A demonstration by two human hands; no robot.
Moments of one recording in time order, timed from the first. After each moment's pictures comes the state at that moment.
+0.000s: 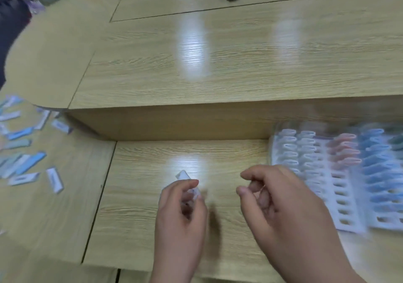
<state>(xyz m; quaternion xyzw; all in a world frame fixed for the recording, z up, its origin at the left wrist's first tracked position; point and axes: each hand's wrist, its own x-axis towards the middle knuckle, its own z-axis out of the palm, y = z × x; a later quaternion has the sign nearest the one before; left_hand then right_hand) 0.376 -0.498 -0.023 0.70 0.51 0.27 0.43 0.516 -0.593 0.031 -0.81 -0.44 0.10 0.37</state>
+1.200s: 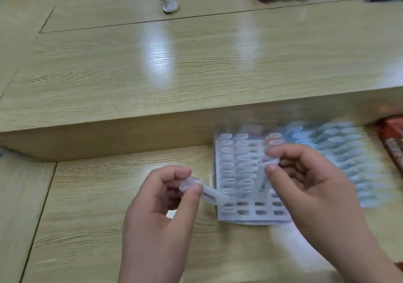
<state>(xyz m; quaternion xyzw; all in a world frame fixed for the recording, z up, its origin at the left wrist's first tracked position) 0.436 -0.525 0.040 0.68 0.36 0.33 0.55 0.595 -0.655 0.041 -0.73 -0.27 0.18 0.61</state>
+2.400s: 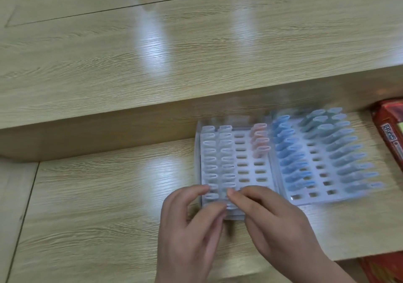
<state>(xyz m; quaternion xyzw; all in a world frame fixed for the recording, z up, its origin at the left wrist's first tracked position) 0.452 -0.566 -0.034 0.89 0.18 0.34 0.26 0.586 -0.699 -0.043 -0.75 -0.54 -0.01 0.37</state>
